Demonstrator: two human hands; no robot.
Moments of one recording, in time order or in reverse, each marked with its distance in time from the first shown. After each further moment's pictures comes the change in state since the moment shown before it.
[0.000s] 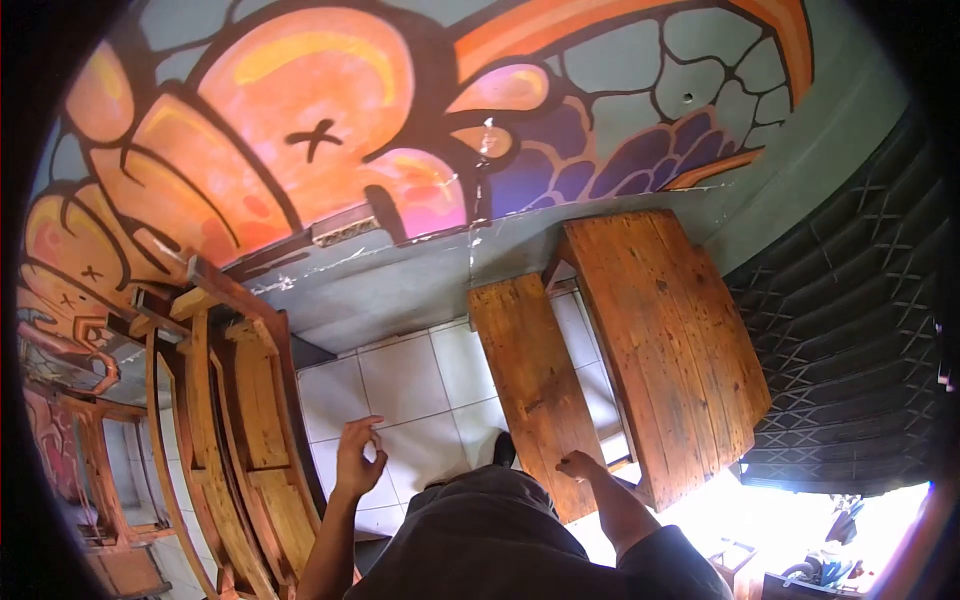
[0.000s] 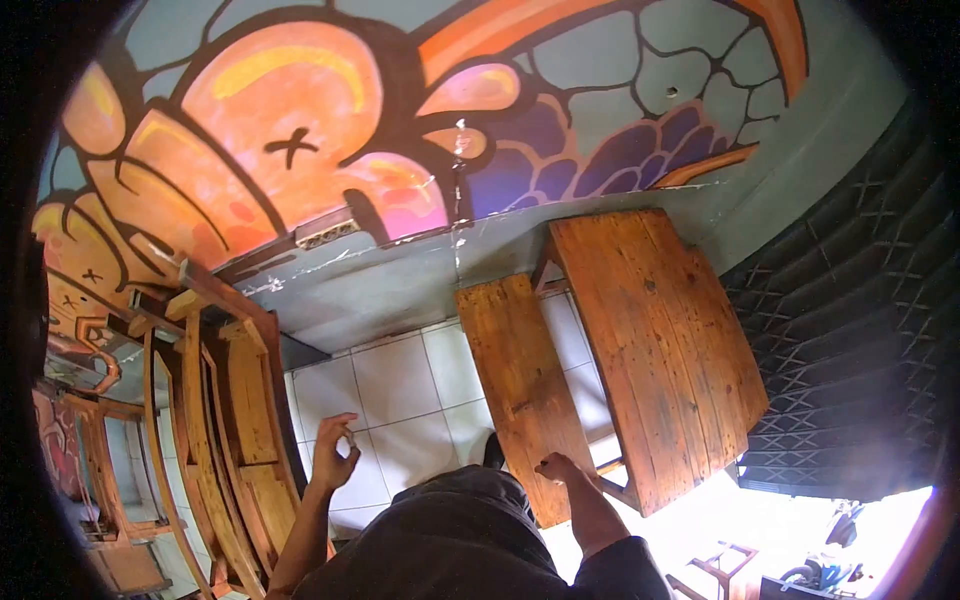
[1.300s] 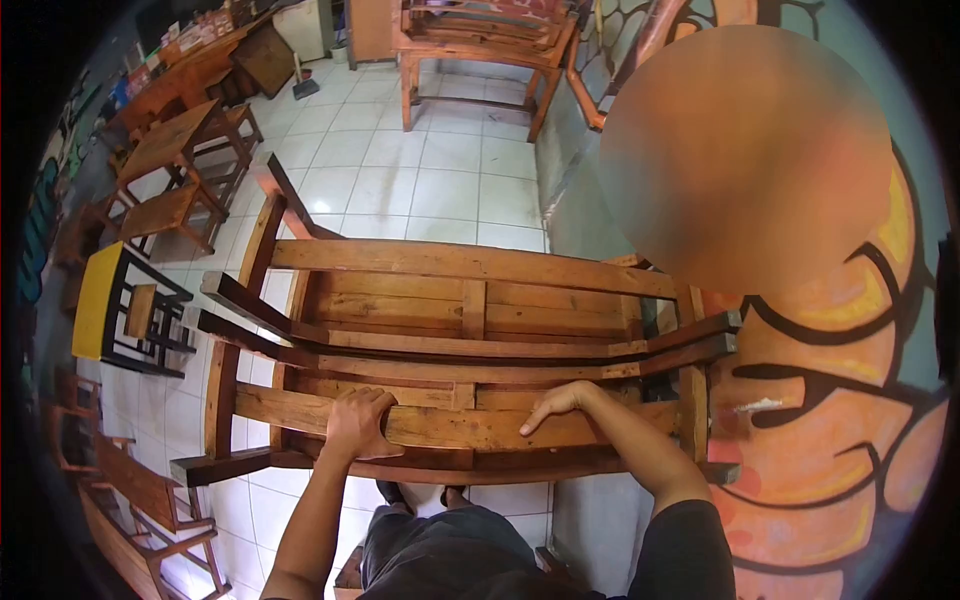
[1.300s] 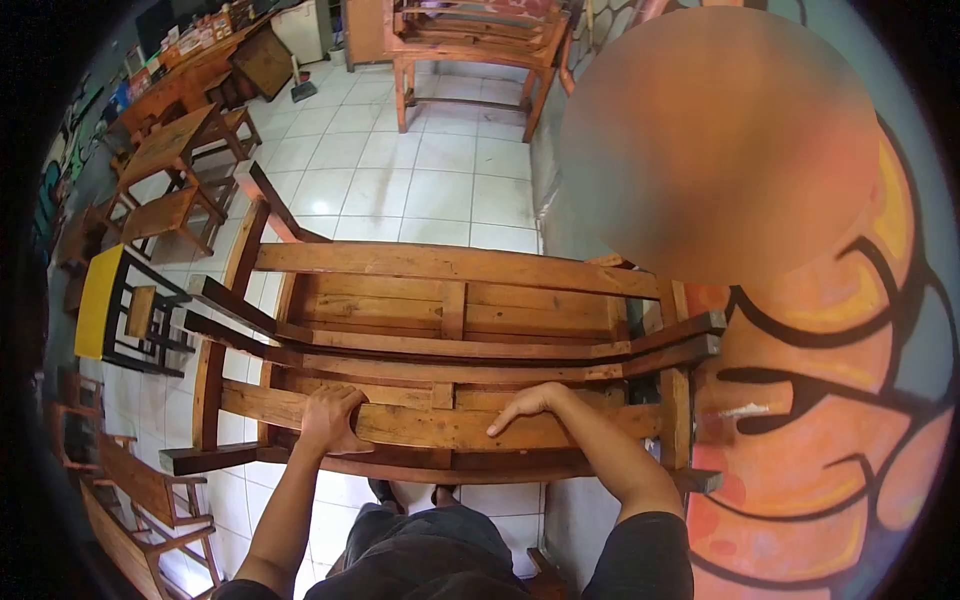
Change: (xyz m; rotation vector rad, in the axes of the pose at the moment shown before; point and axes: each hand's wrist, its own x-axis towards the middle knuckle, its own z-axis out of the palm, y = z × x) left_hand -0.267 -0.119 -0.192 0.385 0.771 -1.401; right_hand -0.041 -0.871 0.252 -1.697 -1.162 0.029
